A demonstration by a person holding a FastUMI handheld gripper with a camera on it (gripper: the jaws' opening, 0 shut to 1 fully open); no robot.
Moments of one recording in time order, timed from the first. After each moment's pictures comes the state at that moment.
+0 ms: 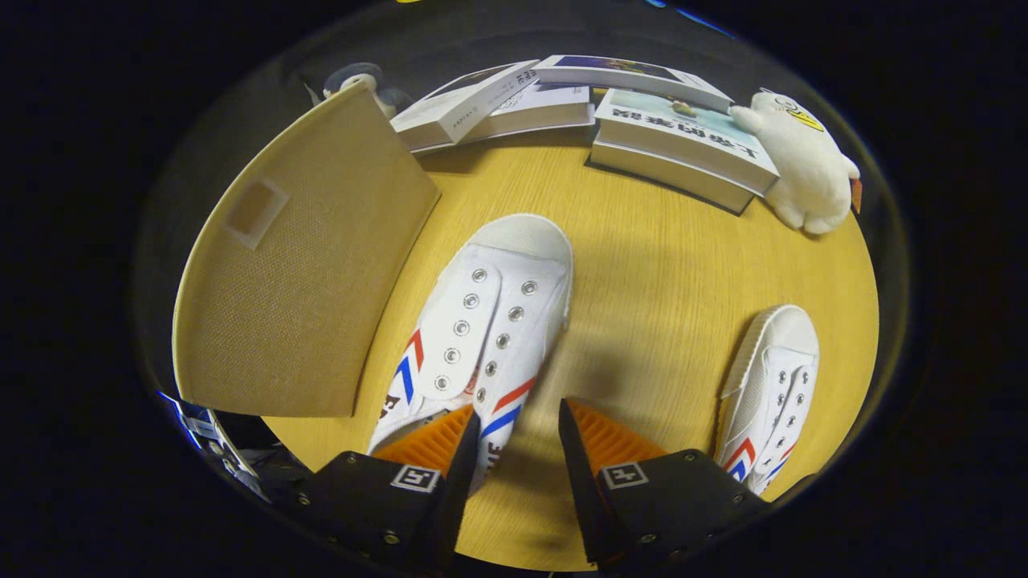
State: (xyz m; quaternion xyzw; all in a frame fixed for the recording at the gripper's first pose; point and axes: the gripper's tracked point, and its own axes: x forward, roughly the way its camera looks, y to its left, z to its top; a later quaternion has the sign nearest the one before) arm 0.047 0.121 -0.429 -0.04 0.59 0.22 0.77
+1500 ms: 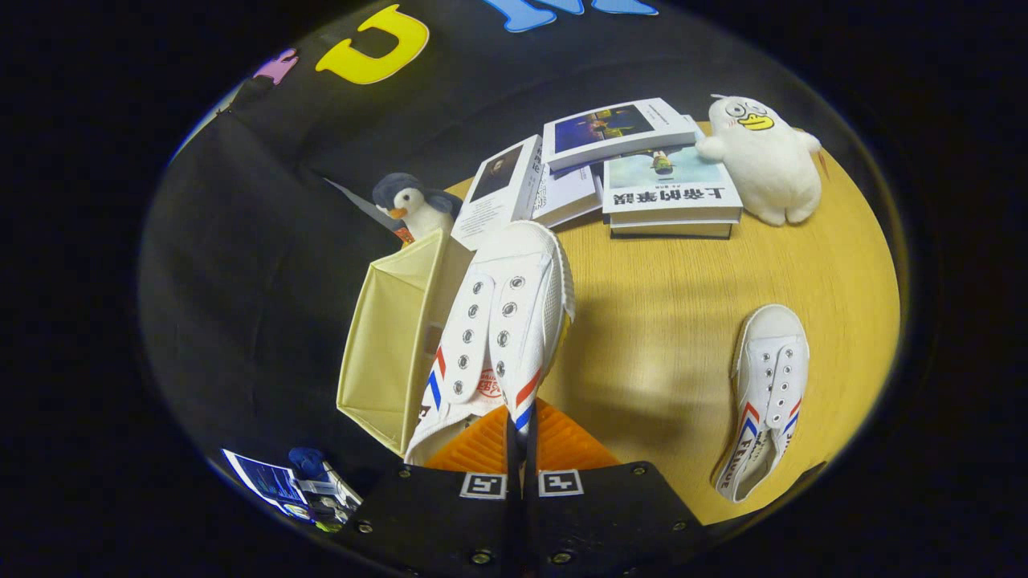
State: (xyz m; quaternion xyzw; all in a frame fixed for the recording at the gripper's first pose) arm 0.060 0.139 -0.273 0.17 0.55 0.25 0.78
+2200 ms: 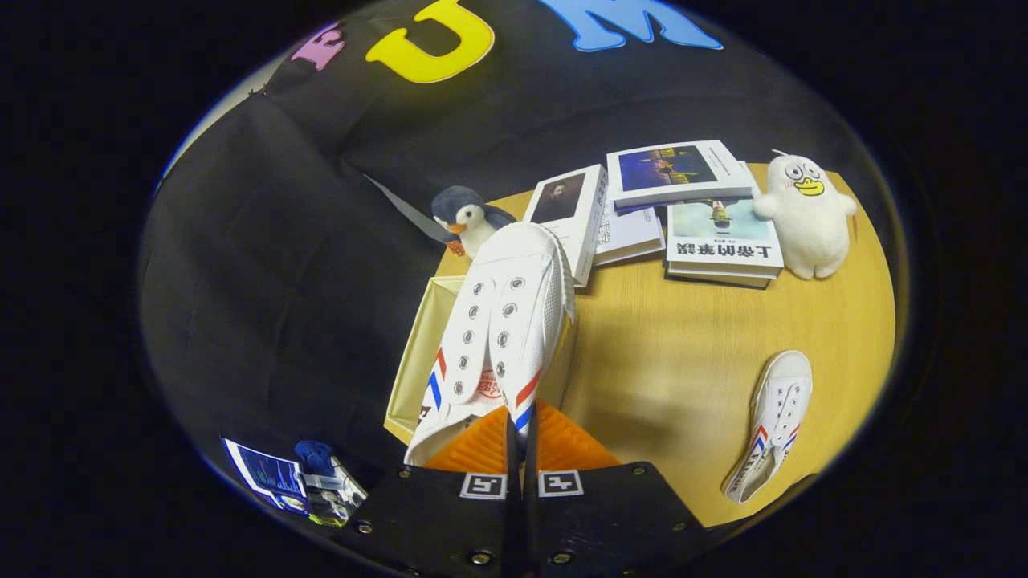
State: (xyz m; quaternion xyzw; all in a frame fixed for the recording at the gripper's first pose) arm 0.070 0.193 -0.207 0.15 0.53 0.30 0.78
